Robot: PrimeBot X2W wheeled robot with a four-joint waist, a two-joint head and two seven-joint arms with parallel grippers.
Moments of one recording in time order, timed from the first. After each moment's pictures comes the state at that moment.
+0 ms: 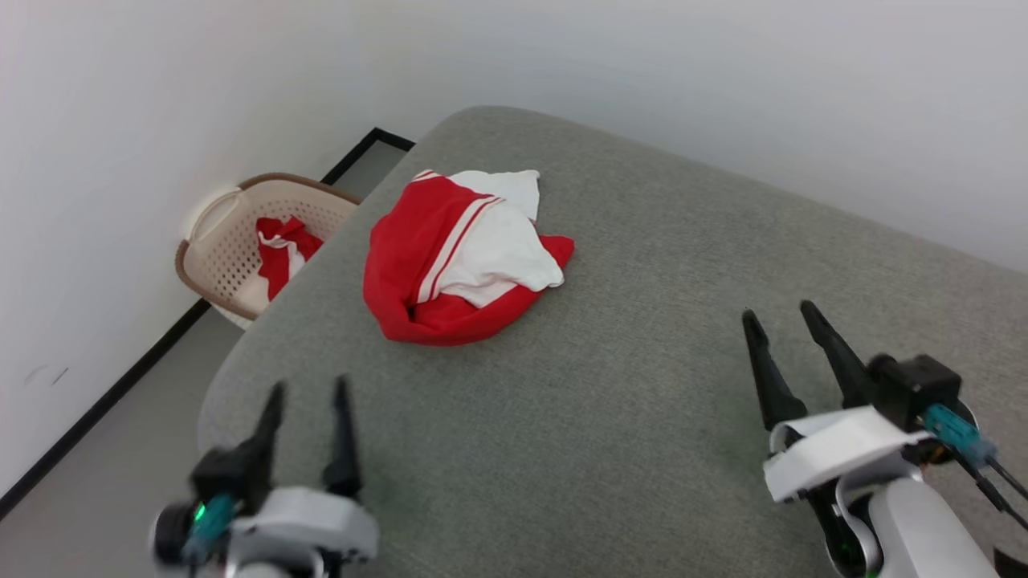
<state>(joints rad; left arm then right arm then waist) -0.11 0.05 0.03 0.27 -0.21 0.00 -0.26 -0.34 -0.14 0.20 0.40 0.31 0.13 -0.26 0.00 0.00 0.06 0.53</state>
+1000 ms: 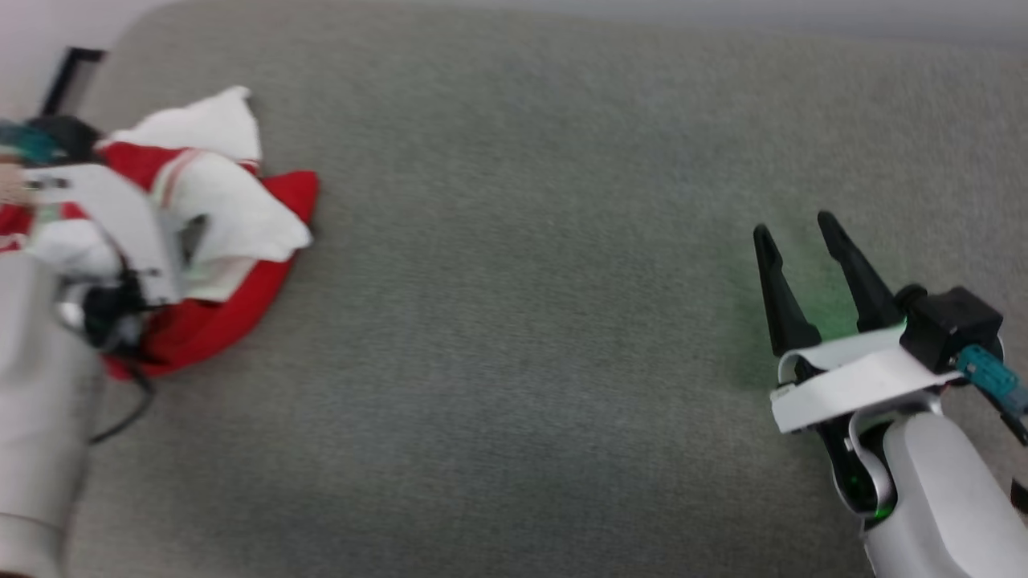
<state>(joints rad) -0.96 0.46 -0.26 0.96 -0.59 -0.13 0.44 -0.41 -0.15 0.18 0.30 0.31 0.13 -0.26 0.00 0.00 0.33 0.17</state>
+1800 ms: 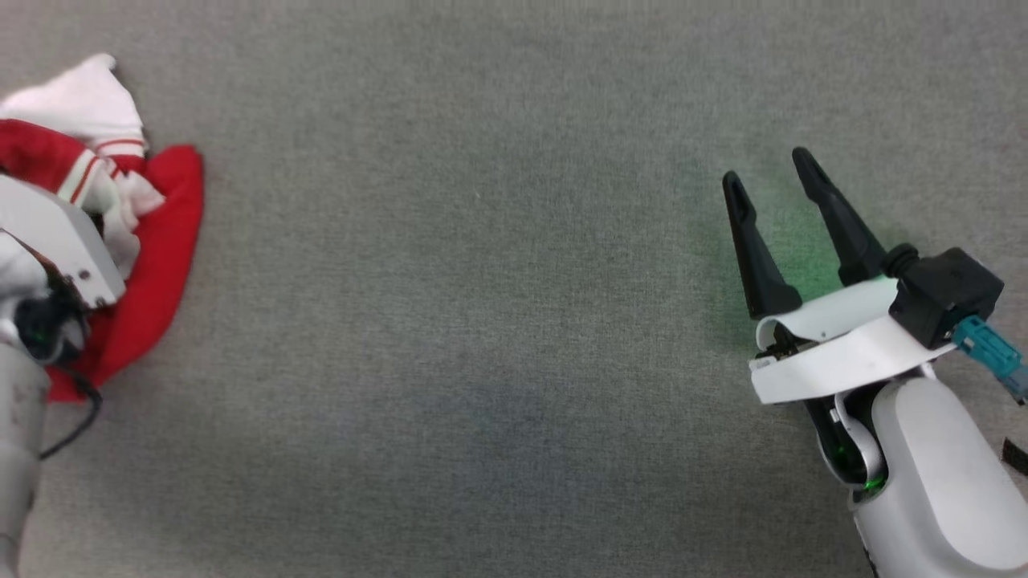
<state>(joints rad) -0.98 0.55 -0.33 1.07 -0.77 -0.13 0.34 -0.49 -0.16 0.26 0.19 0.30 0.13 -0.26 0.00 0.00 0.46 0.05</state>
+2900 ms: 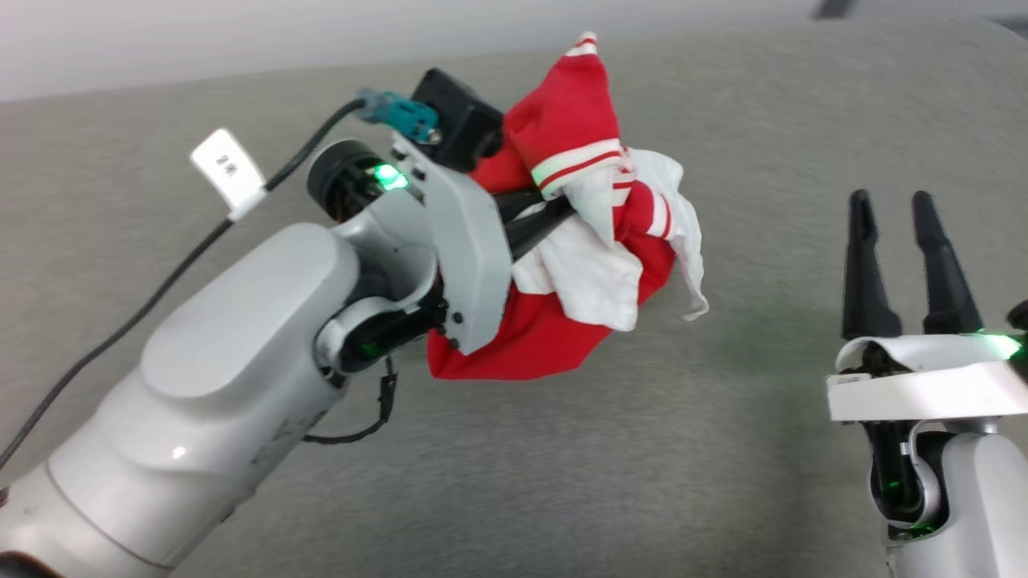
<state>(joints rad) -1.03 0.47 -0.89 0.21 -1.01 -0.13 0.39 -0.33 -0.06 0.01 0.09 0.38 0.13 -0.26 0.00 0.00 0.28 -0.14</state>
